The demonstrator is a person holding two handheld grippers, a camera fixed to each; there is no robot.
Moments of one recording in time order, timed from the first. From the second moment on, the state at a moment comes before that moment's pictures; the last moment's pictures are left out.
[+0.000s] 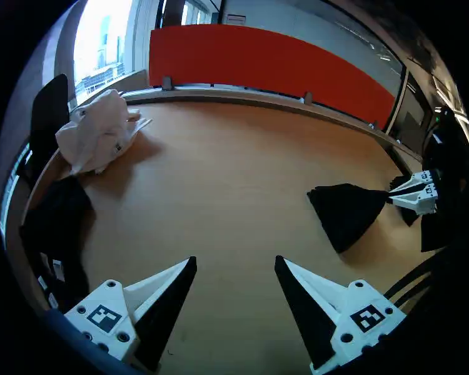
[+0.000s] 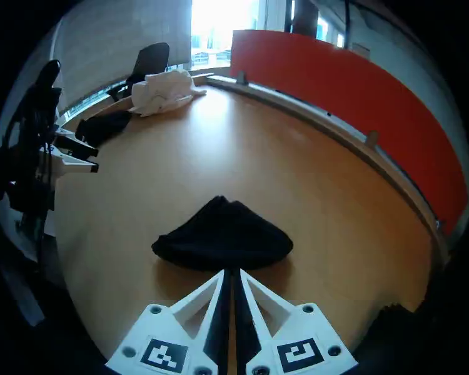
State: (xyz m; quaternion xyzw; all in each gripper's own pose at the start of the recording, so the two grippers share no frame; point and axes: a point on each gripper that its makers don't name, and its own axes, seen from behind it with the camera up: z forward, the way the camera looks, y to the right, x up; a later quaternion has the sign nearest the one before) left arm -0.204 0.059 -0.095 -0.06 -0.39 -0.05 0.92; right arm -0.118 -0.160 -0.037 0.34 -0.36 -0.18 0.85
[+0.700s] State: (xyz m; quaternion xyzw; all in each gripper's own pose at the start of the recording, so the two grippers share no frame) left arm -0.198 0.059 -0.091 -0.06 -0.38 -0.05 0.92; right arm -0.011 -0.180 0.009 0.34 -0.26 -0.18 0.88
